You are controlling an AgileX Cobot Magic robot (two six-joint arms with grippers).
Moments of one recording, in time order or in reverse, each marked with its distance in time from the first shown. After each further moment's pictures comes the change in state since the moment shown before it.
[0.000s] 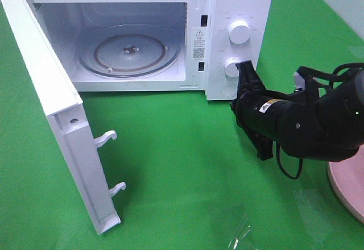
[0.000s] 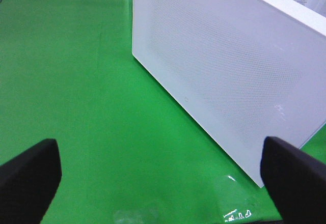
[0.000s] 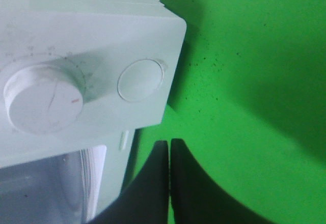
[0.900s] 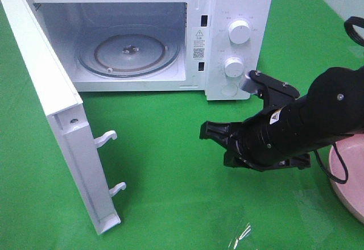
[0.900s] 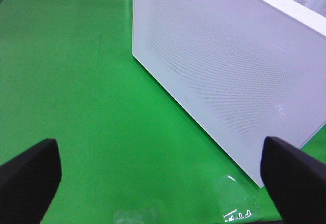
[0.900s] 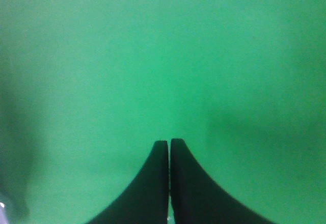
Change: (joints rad) left arm 0.000 0.000 0.000 0.000 -0.001 0.000; right arm 0.000 -0.228 0.004 -0.146 0.761 -0.823
